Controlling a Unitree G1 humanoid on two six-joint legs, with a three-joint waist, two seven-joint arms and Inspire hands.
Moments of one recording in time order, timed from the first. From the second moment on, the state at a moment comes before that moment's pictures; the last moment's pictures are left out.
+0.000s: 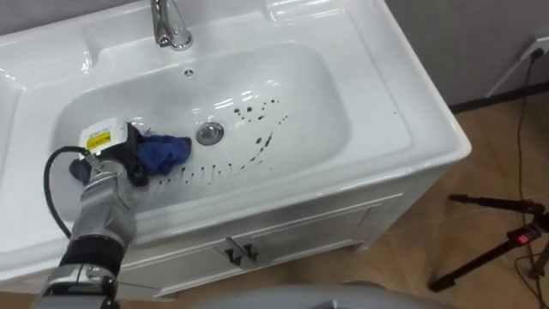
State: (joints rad) left arm -0.16 0.33 -0.07 0.70 1.02 0.20 0.04; right arm 0.13 -0.31 -0.02 1.21 -0.17 0.12 0.18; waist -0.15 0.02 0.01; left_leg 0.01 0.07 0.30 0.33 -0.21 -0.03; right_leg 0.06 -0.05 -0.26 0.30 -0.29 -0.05
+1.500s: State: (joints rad) left arm -0.21 0.32 -0.32 0.38 0.84 0.18 -0.40; right arm 0.02 -0.34 0.03 1.22 -0.20 0.09 0.19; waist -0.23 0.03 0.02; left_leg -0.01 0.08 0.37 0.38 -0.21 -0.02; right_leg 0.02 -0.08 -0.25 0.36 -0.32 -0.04
